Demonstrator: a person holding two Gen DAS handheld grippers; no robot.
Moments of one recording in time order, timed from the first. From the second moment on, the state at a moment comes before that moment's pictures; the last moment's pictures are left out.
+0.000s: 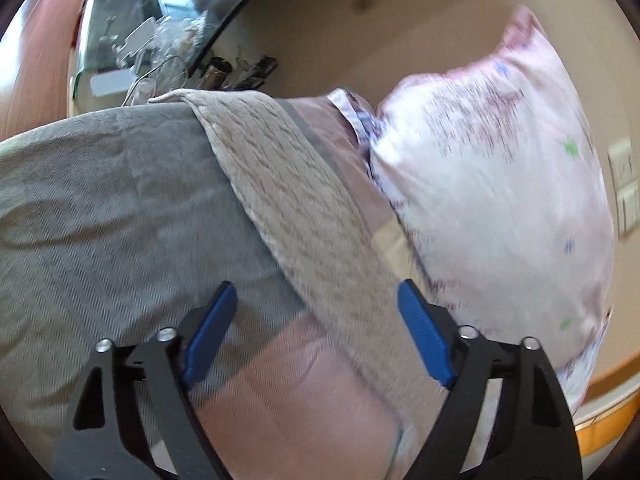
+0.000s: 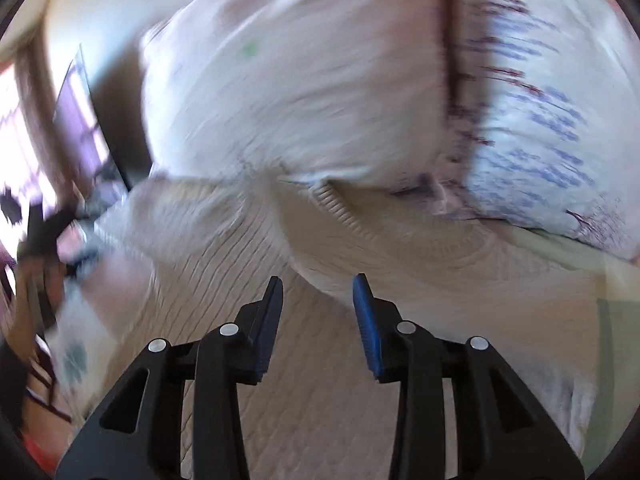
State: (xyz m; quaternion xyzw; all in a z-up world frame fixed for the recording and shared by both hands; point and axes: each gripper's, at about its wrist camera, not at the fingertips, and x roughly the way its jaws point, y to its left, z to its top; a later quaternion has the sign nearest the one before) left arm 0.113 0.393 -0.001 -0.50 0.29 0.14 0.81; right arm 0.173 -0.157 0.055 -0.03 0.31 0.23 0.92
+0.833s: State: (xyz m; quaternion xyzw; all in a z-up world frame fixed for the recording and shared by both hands) left arm 0.176 -0.018 0.137 0.06 0.32 -0.25 0.91; right arm 0.129 -0.375 0.024 0.11 0.31 0.03 0.94
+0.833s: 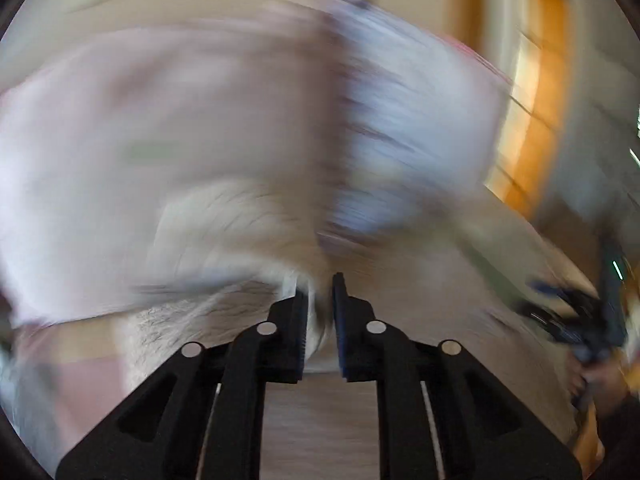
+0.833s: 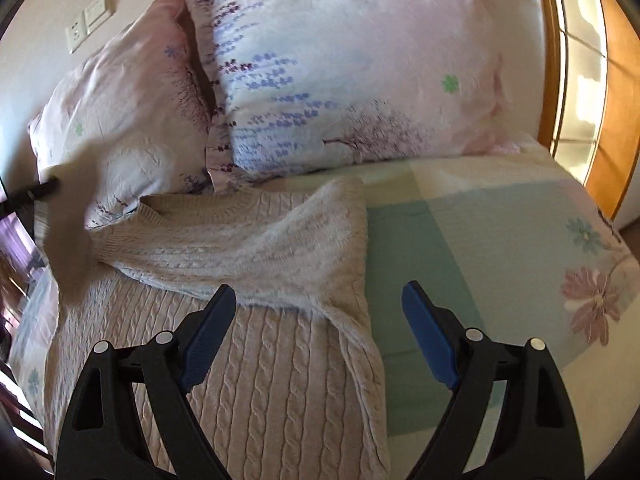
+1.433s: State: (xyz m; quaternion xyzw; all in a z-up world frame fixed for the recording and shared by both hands) left arm 0.026 0.149 0.022 -0.17 0.46 -0.15 0.86; right arm -0.012 -0.431 -0.062 0.35 0.42 0.18 0.82
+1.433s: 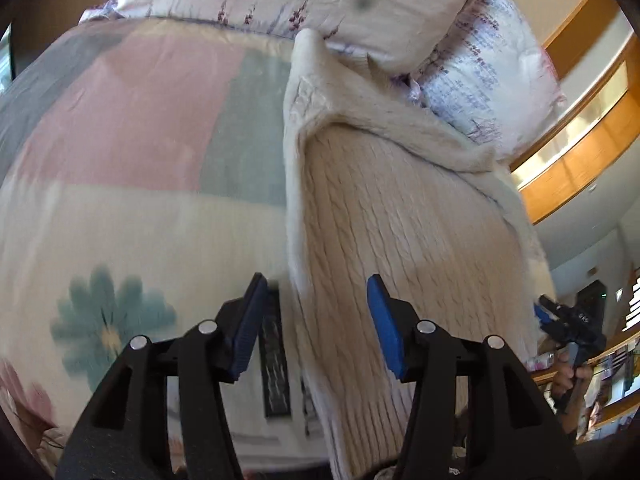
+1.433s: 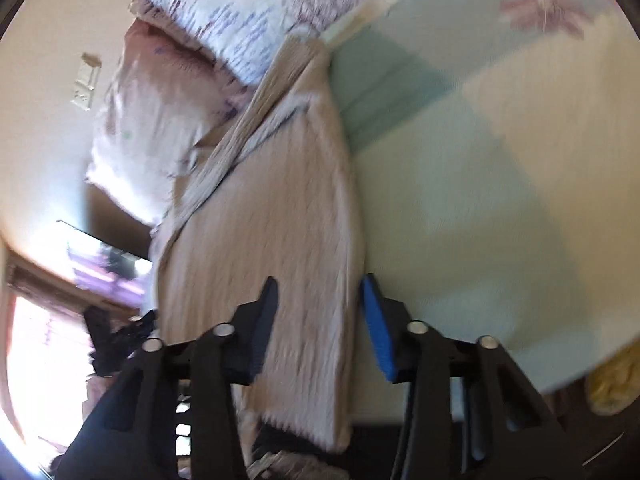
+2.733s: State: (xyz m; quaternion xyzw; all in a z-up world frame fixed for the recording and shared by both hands) left arm 0.266 0.149 -0.005 -0.38 0.47 -0.17 0.78; right arm 0.215 -0.423 0.004 0.37 0.35 0.18 0.84
